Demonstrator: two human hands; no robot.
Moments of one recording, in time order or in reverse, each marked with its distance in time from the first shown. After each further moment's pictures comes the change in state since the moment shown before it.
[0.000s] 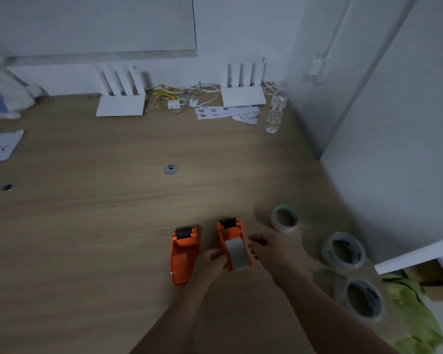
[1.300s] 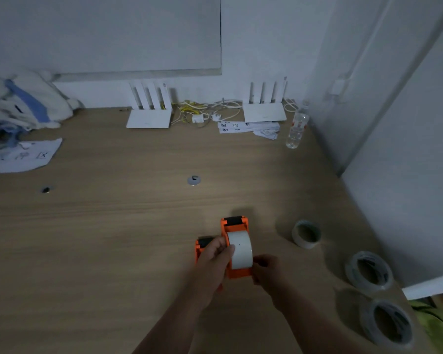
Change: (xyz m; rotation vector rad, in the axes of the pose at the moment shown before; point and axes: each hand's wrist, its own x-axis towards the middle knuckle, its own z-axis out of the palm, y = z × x) left_hand -0.037 0.023 -0.058 -0.416 -0.040 0.254; right_hand -0.006 0.014 0.056 0.039 -0.099 0.120
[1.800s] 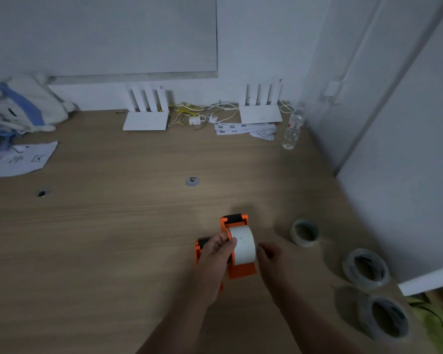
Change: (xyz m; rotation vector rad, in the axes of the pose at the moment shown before) left_hand 0.002 0.013 0.006 -0.222 0.036 -0.051; right_hand -0.014 -0.022 0.006 0.044 0.212 -0.223
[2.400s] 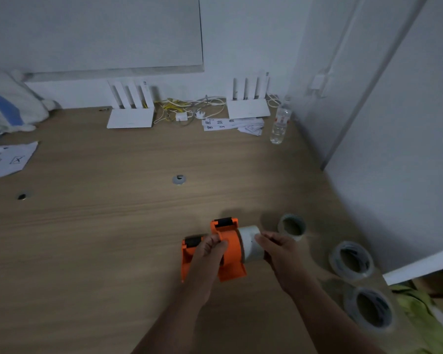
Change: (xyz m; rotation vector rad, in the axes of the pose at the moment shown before) left_hand 0.007 -0.018 0.013 0.112 0.040 -0.040; right_hand 0.007 -0.022 -0.057 0.433 -0.168 0.034
